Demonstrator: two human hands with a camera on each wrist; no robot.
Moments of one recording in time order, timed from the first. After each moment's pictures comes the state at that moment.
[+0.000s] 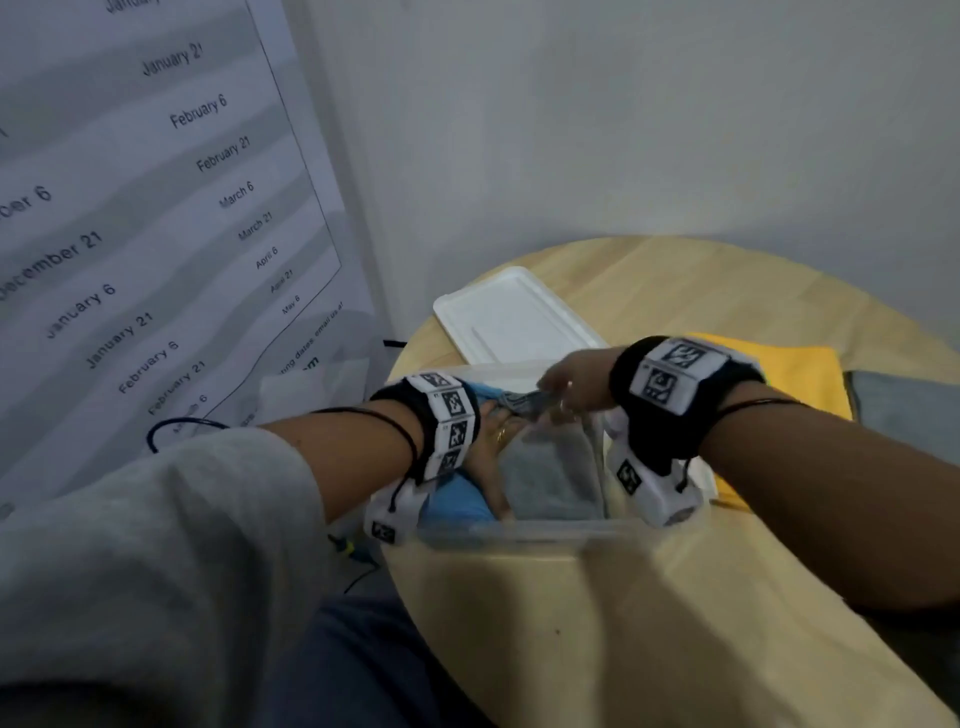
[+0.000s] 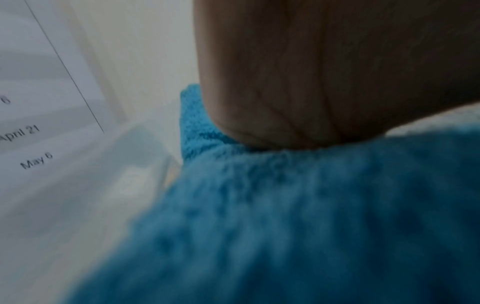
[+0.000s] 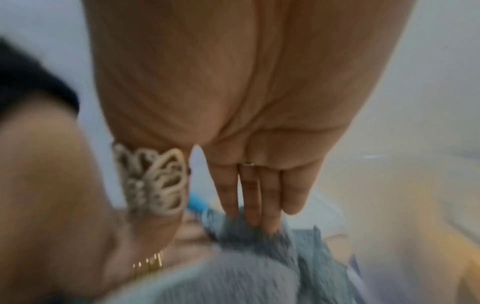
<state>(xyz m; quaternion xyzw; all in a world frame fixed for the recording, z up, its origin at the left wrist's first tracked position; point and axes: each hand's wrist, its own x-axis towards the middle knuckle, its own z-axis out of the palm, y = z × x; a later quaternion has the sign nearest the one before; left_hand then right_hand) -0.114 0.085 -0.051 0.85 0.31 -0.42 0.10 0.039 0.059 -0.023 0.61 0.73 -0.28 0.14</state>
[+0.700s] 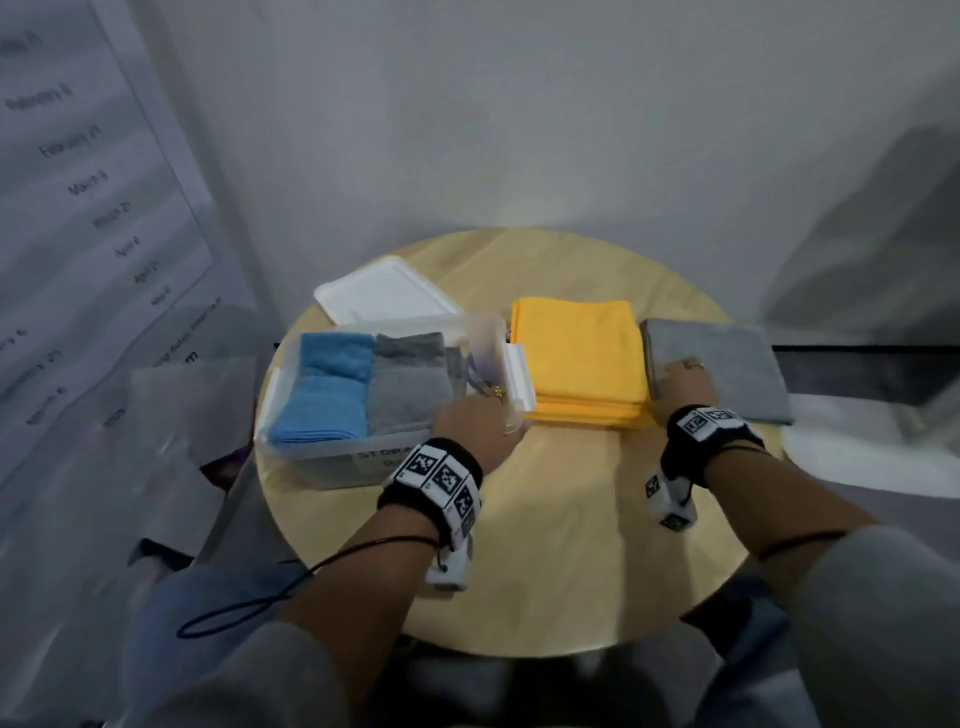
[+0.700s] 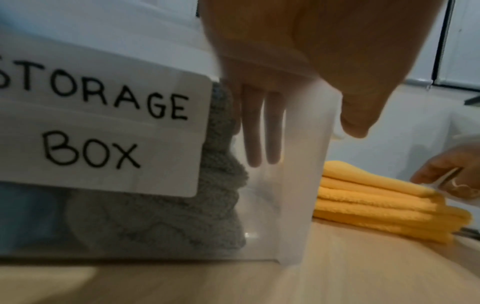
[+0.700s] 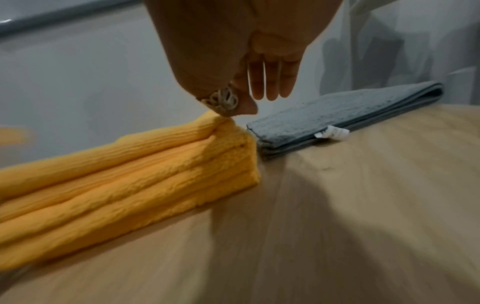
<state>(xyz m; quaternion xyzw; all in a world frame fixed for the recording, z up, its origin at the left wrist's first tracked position) -0.020 -0.061 -0.085 0.91 0.41 -0.04 0.02 0.248 -0.115 -0.134 0.91 0.39 -0.12 0.01</state>
